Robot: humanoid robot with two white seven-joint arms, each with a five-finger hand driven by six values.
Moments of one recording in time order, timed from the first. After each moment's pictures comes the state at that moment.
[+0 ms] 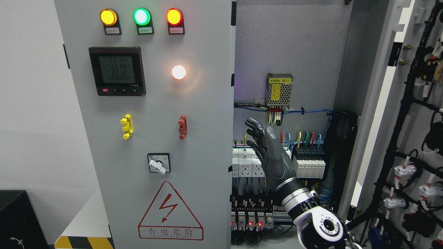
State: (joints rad) left arm 0.00 -0.10 0.04 0.05 -0.08 -0.01 -0.05; right arm -0.67 0.00 0.24 -1.59 -0.35 0.26 0.10
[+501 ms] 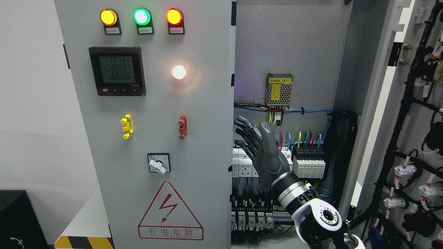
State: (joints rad) left arm 0.00 -0.10 0.04 0.05 -0.08 -0.01 -0.05; right arm -0.71 0.00 0.24 -1.57 -0.42 0.30 0.17
